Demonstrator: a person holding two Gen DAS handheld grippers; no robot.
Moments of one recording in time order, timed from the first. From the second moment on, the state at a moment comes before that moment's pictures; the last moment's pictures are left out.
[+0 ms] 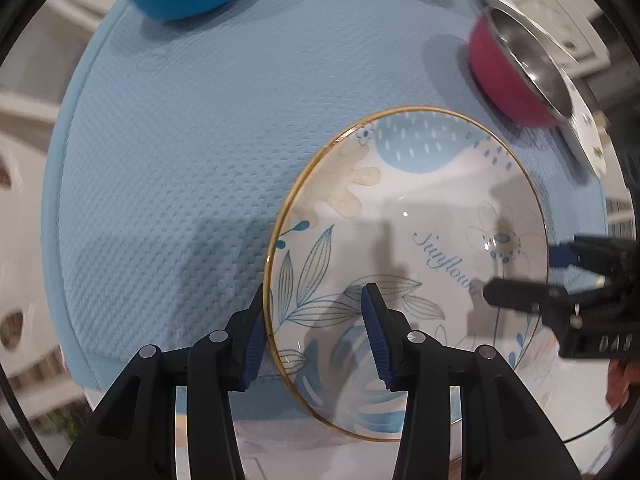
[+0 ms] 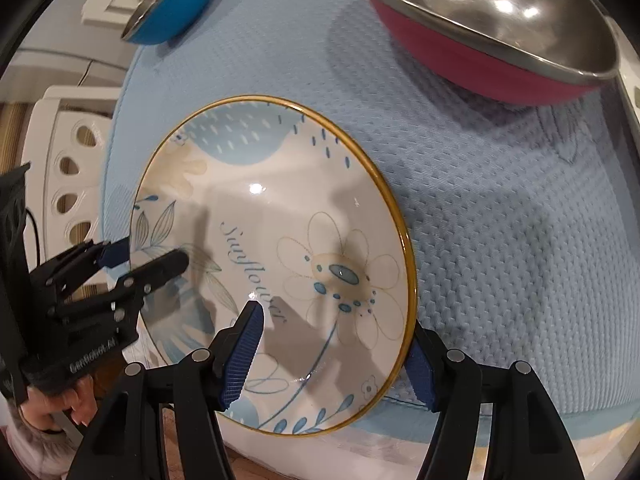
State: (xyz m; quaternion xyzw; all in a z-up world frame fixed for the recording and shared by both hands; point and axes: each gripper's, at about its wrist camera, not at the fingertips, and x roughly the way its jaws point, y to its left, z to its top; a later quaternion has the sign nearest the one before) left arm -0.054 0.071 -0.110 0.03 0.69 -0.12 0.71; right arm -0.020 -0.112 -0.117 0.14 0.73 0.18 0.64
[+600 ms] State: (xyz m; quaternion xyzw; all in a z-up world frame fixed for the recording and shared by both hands) left arm -0.073 -0.065 -0.035 -0.07 0.65 -0.06 0.75; right arm -0.002 -0.243 -0.063 0.03 0.66 0.27 0.70
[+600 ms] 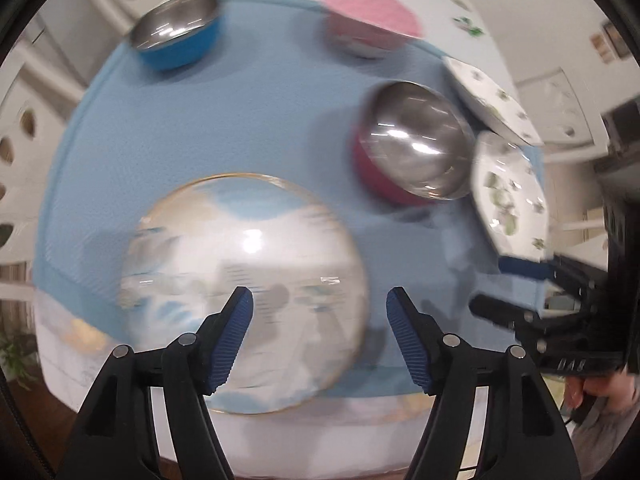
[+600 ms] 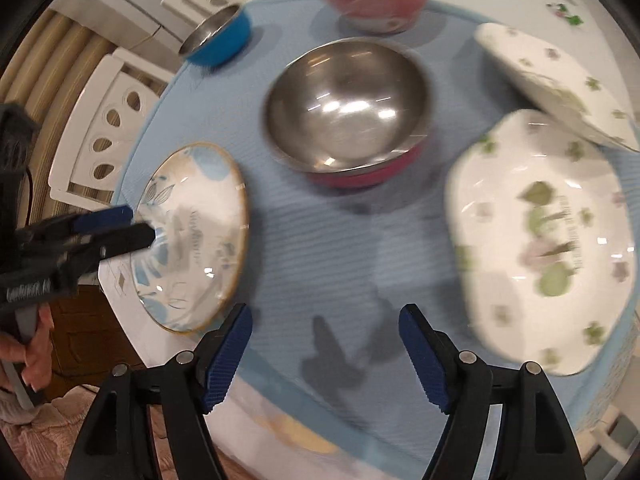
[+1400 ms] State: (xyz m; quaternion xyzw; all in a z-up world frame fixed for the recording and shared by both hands) left arm -0.024 -0.243 -0.086 -0.06 0.66 -0.11 0.74; right arm 0.099 -0.408 -0.109 0.03 0.64 0.19 0.74
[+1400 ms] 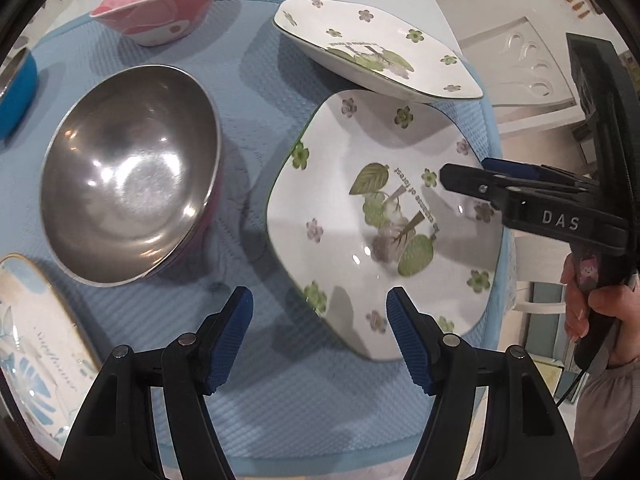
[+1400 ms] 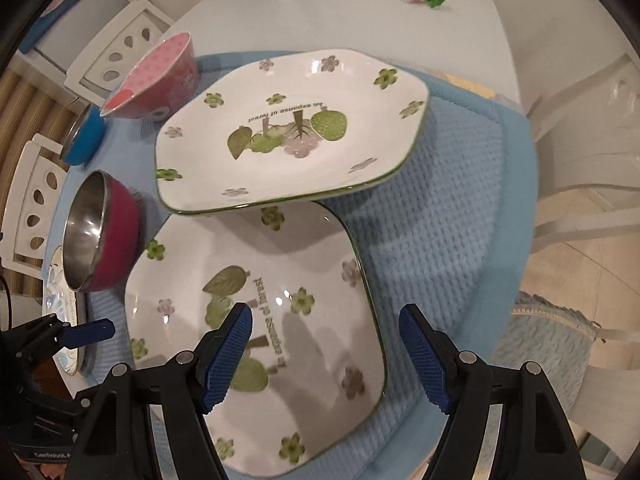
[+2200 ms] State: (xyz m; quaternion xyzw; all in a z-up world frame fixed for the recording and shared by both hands) left arm -0.022 -0.241 -0.123 -0.02 0.67 -0.13 0.73; right arm 0.043 -0.389 -0.119 0.05 0.66 0.22 0.71
